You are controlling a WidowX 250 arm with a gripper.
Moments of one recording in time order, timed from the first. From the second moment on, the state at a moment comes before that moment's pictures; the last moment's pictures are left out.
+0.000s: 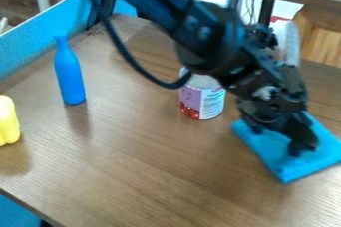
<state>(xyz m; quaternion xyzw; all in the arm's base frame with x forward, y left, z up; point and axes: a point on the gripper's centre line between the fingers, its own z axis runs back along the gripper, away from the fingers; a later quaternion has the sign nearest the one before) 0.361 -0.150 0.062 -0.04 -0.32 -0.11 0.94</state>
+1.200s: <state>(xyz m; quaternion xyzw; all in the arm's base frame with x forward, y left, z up) 0.259 0.001 0.077 -0.05 -0.27 -0.04 0.96</state>
